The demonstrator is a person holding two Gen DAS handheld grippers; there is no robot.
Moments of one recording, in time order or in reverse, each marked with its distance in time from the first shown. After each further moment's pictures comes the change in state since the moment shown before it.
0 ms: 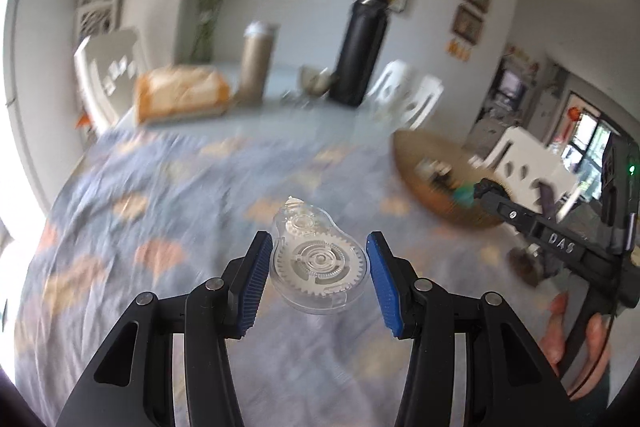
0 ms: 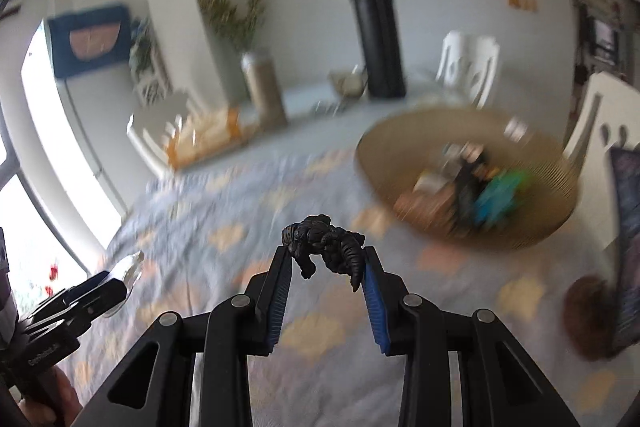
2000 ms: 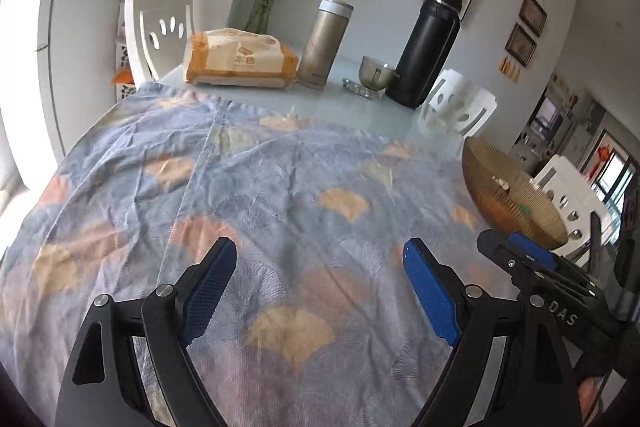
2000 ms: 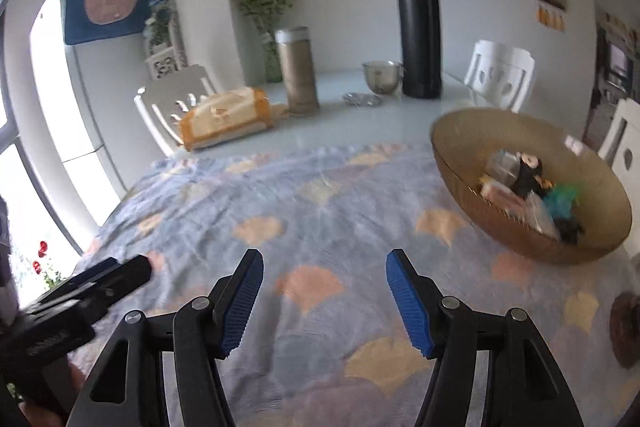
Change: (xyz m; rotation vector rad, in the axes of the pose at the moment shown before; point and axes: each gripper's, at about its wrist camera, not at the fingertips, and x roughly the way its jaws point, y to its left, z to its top) left arm 0.047 0.070 -0.026 -0.158 0.032 0.123; right arm 0.075 0.067 -0.032 -0.111 0.089 -0.021
